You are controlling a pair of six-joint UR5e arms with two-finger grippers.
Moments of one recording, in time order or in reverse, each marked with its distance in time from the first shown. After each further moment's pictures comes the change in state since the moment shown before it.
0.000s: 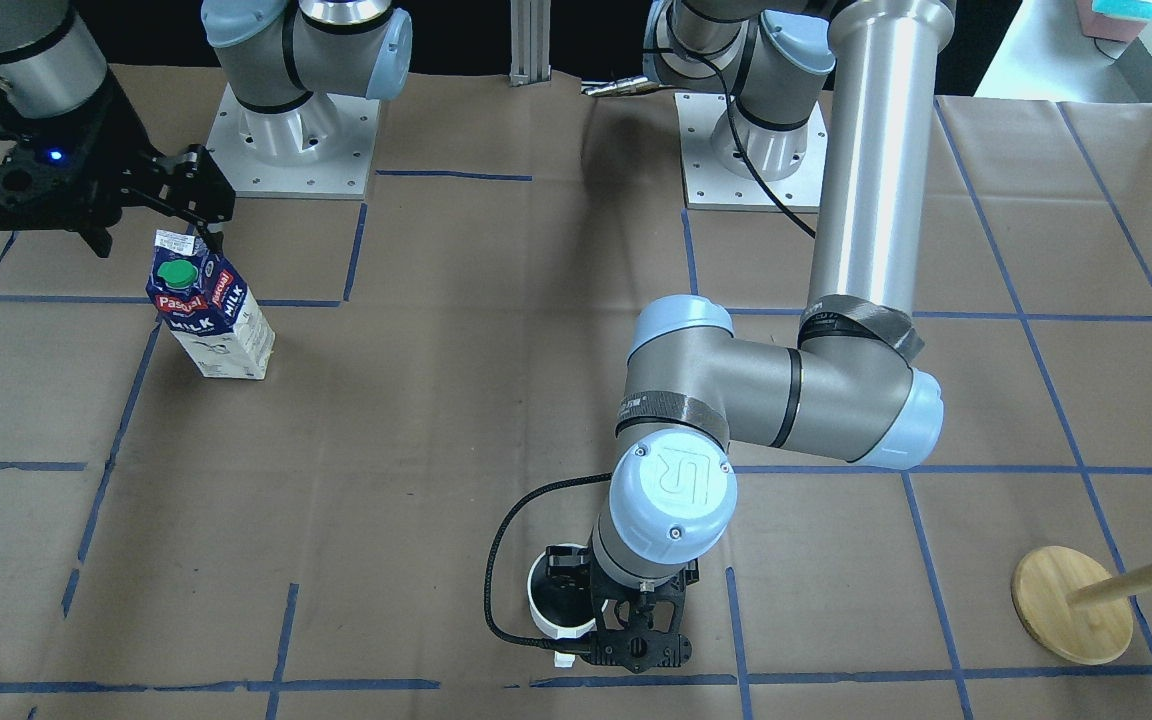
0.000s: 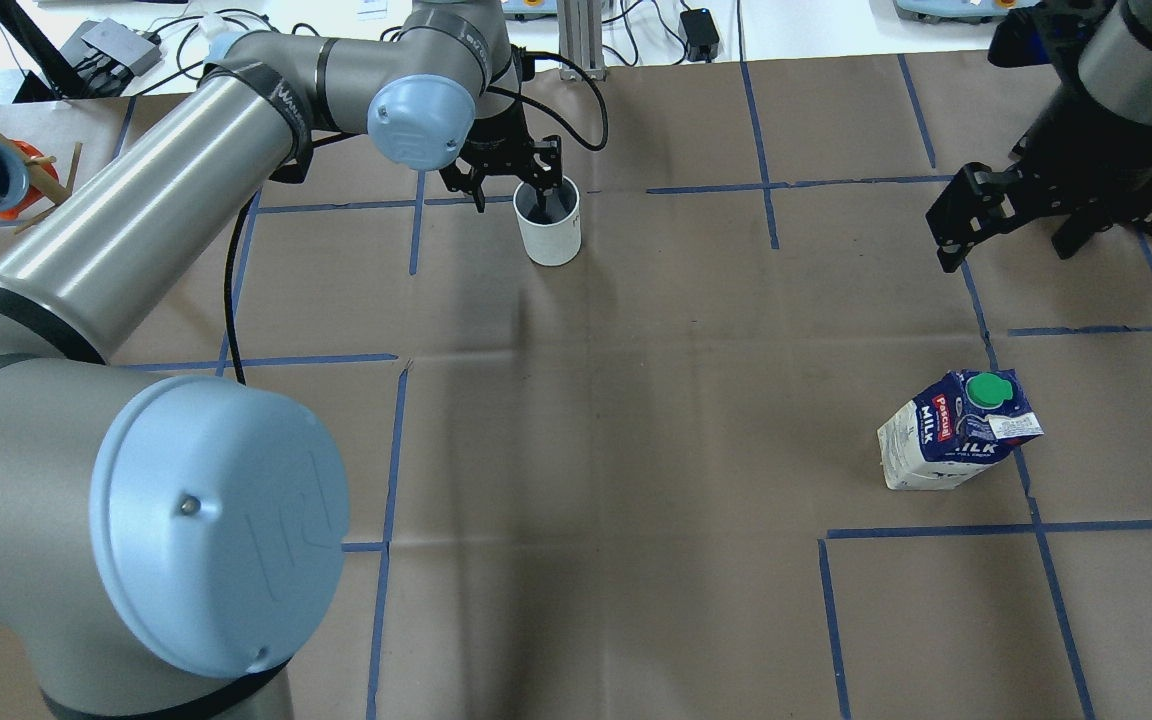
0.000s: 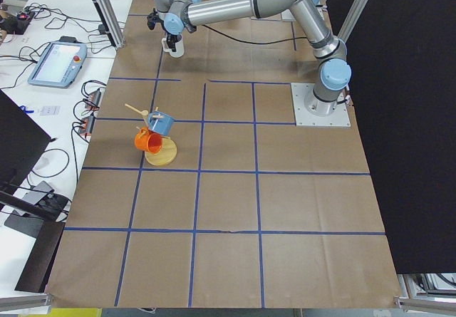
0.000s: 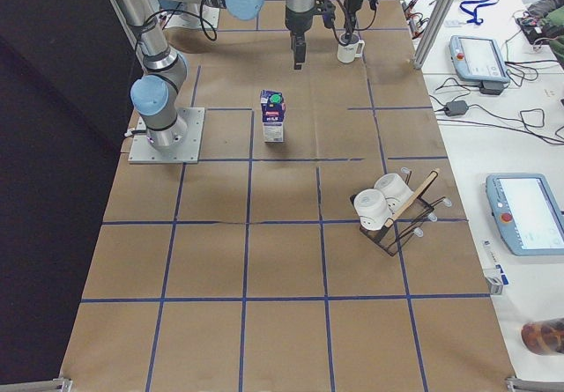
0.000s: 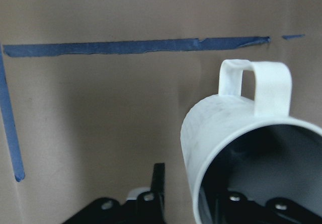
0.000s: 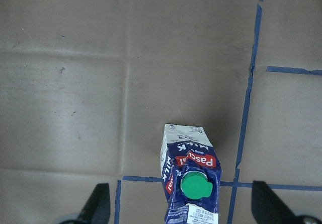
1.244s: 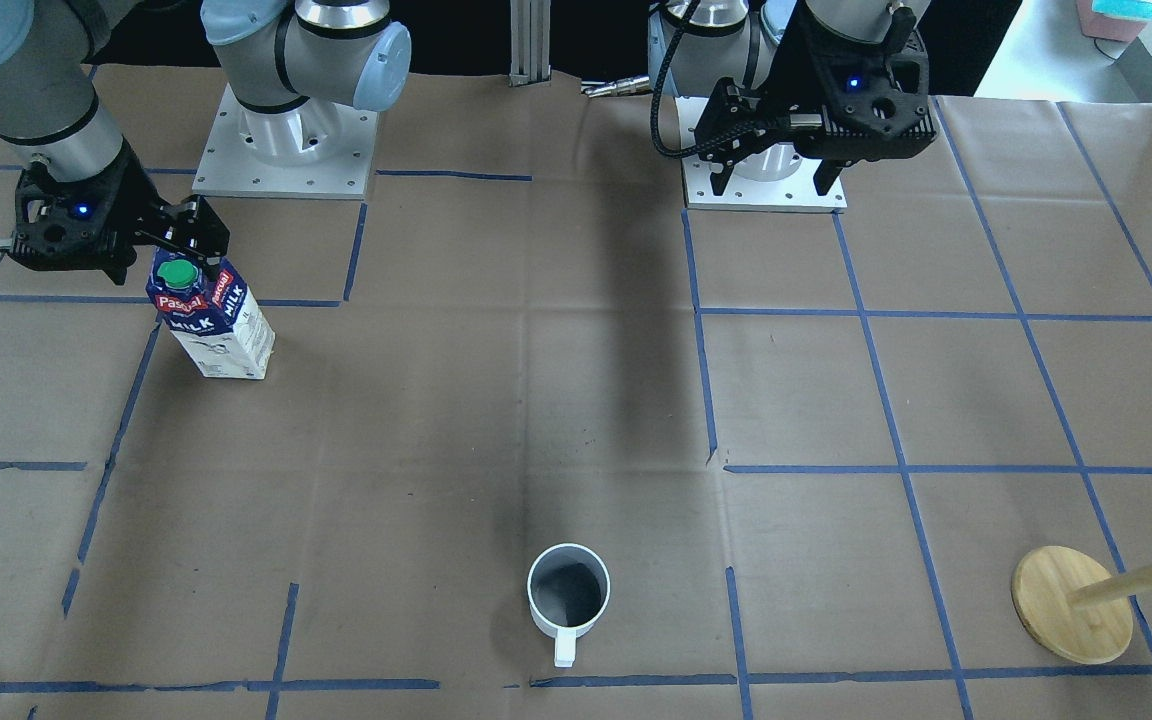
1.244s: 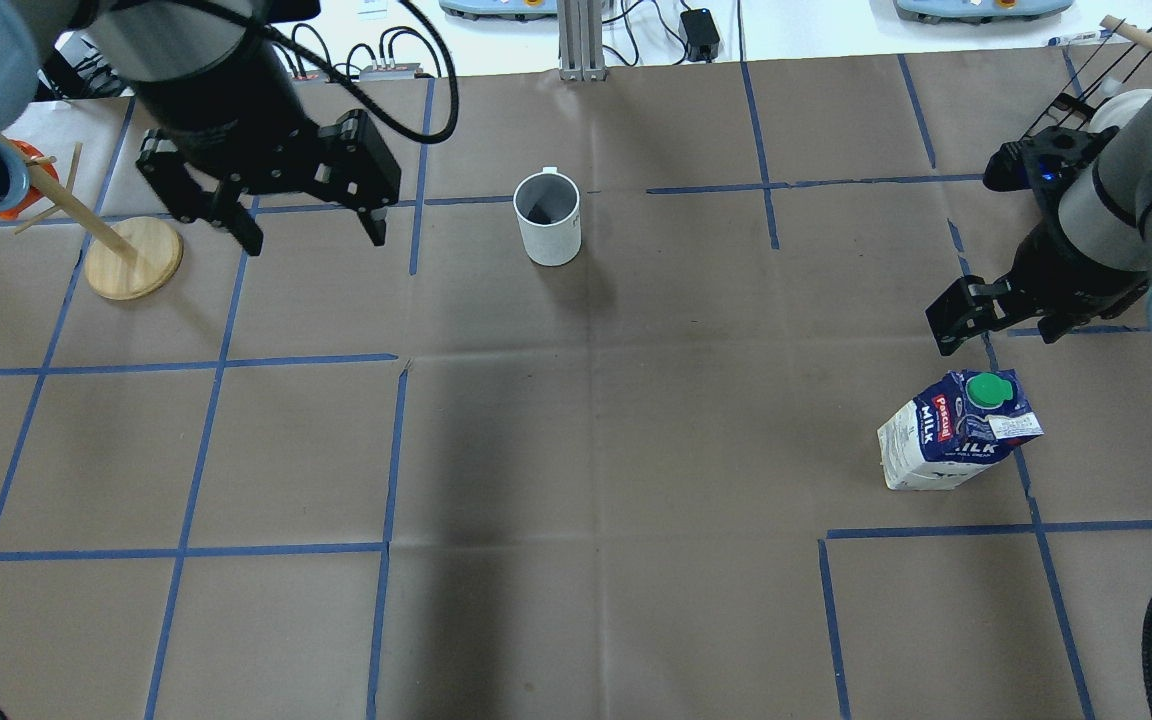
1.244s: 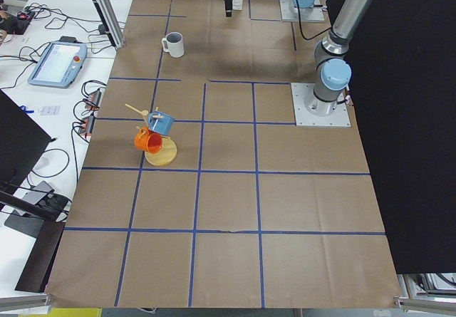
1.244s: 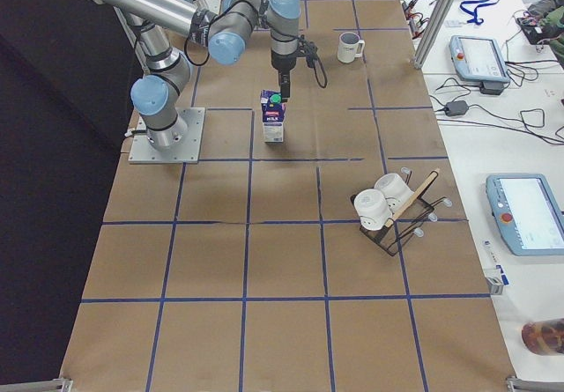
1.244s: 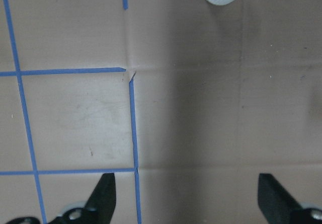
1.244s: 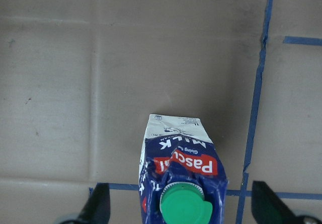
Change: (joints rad) left arm 0.156 0.754 -0.359 -0.442 -0.002 0.038; right arm -0.074 -0.047 0.331 -0.267 0.001 -0.061
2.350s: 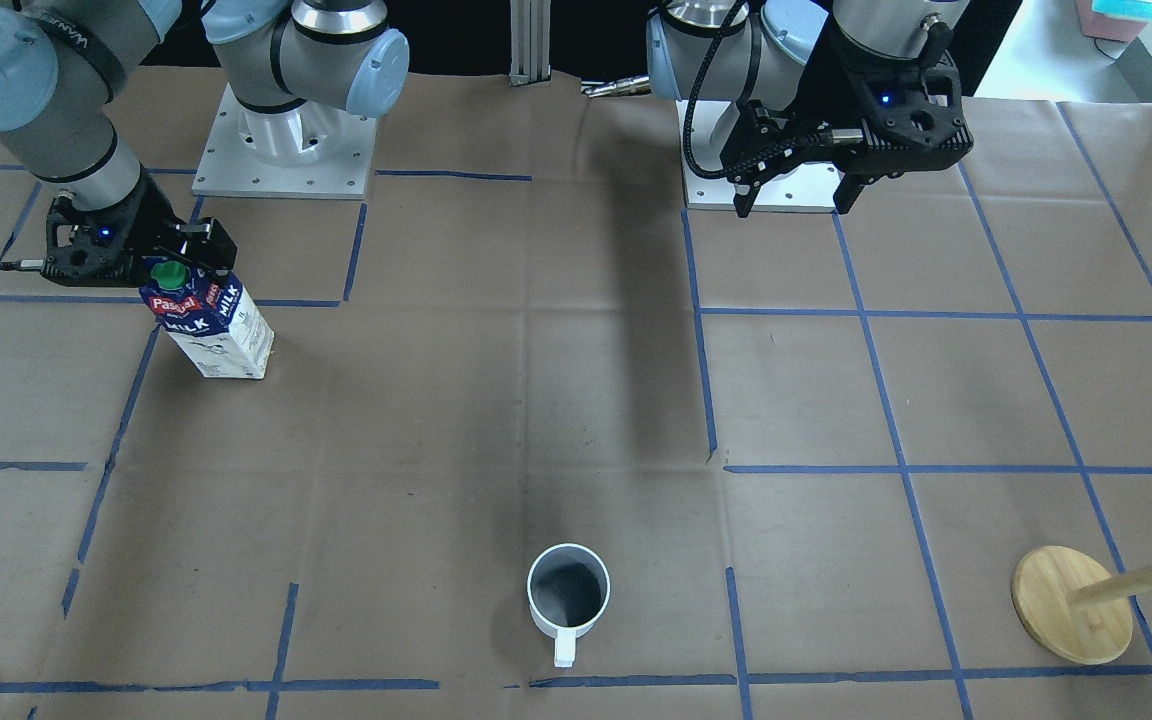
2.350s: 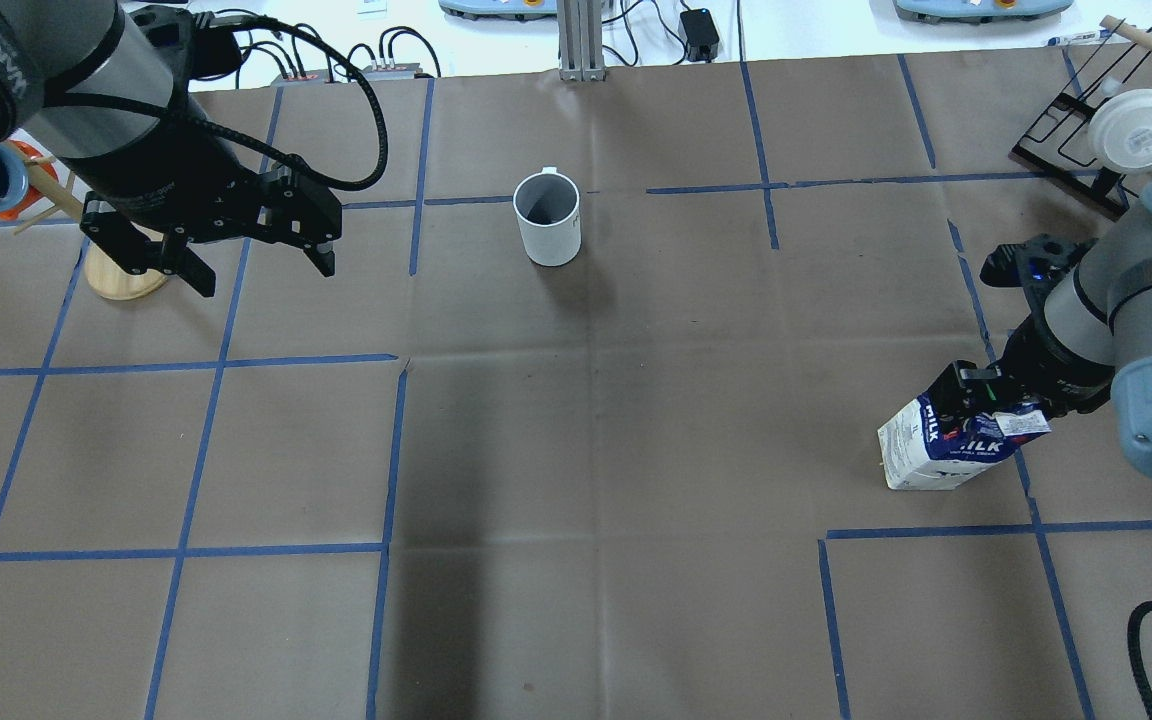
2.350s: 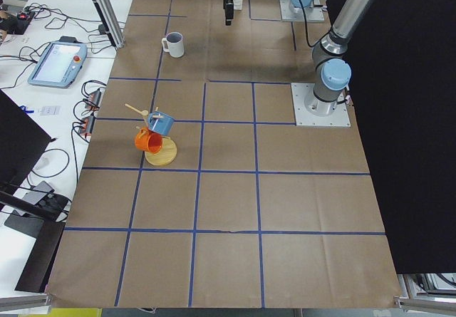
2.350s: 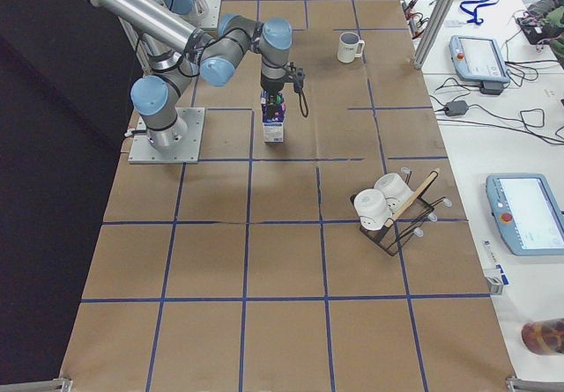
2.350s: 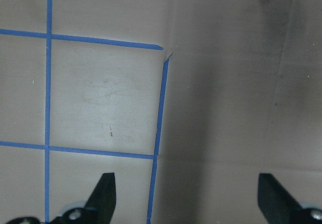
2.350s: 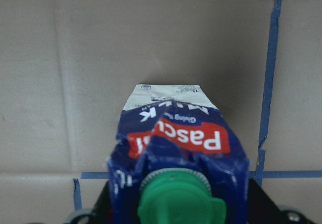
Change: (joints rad) left arm 0.039 0.020 -0.058 0.102 -0.006 0.000; right arm -0.071 -0.002 0.129 -0.085 0.005 0.005
